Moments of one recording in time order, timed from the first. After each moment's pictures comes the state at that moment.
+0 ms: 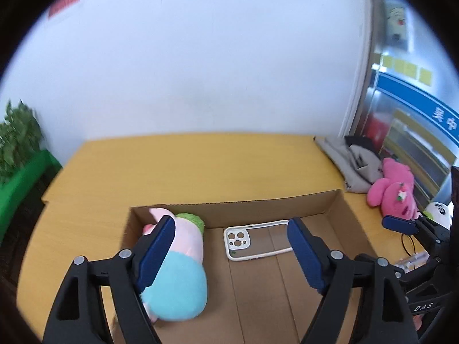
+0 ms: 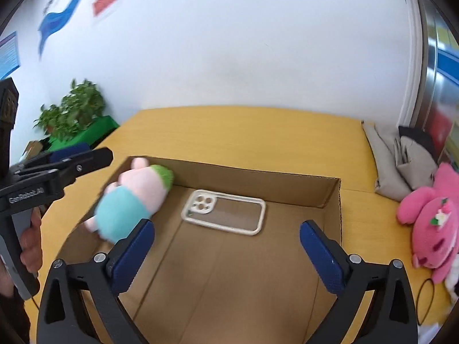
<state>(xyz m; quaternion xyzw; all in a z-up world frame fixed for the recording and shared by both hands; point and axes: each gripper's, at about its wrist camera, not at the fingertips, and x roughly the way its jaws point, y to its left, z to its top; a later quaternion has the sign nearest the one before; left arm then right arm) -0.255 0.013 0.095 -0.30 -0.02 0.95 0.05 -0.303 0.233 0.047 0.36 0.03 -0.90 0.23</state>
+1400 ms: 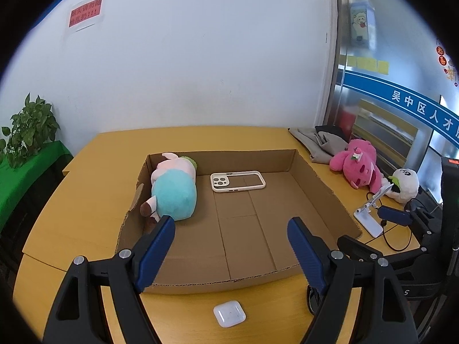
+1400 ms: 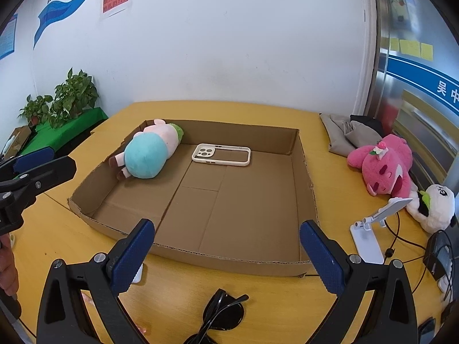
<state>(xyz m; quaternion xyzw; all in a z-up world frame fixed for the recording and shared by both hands) -0.086 0.040 0.067 -0.29 -0.02 0.96 0.06 -0.112 0.251 0.033 0.33 0.06 -0.93 0.15</state>
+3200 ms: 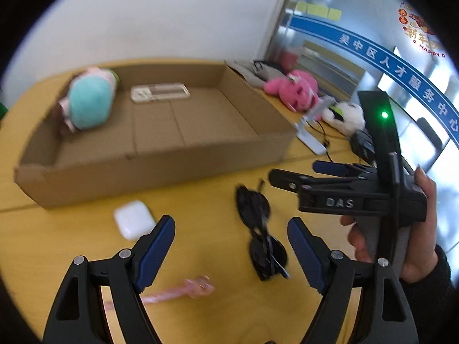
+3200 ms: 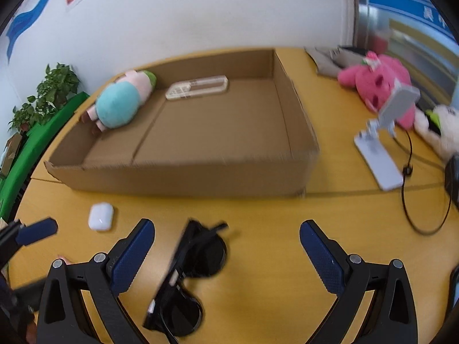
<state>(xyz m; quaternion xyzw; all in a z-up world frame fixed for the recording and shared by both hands) -0.039 0.104 -0.042 -0.42 -0.05 0.88 0.23 -0.096 0.304 -0.066 0.44 -0.01 -0.89 0.12</state>
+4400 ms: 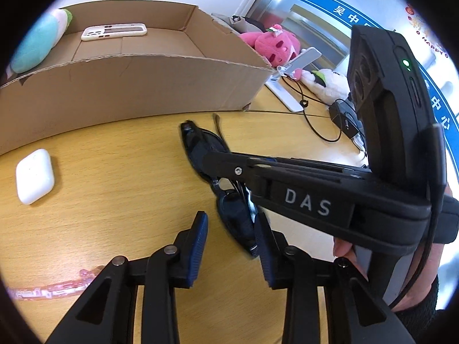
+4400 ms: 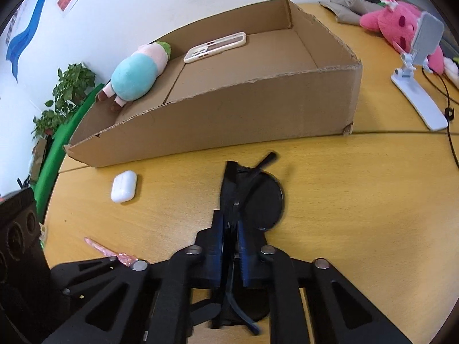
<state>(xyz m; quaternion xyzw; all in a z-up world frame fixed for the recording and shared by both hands) -0.055 0.159 -0.096 -0.49 -0.09 0.82 0.29 -0.089 0.296 -0.103 0.51 -0.09 -0.84 0.19</state>
